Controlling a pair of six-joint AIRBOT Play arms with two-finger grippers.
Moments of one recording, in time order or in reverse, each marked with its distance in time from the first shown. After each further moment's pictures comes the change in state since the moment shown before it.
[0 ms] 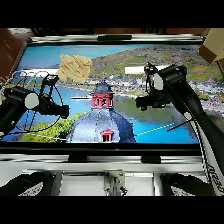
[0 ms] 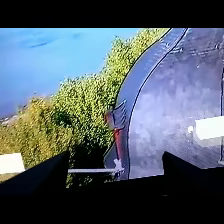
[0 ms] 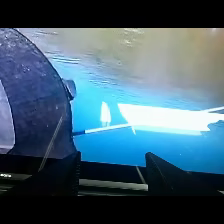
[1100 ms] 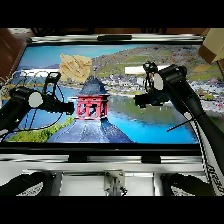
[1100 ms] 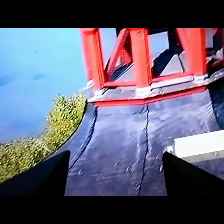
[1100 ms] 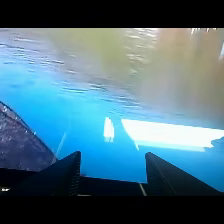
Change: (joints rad) left arm 0.000 -0.044 0.000 -0.066 0.126 -0.024; right arm 0.000 0.000 0.000 -0.001 -0.066 -0.003
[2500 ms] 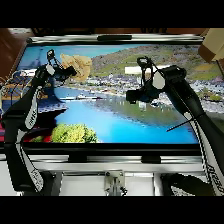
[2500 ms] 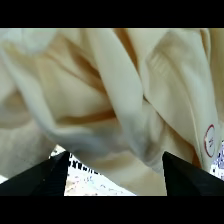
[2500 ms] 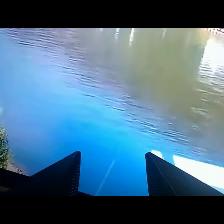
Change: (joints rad) left arm 0.303 -1.012 0.964 -0.307 0.383 0.027; right arm 0.000 0.000 0.000 0.205 -0.178 -0.060
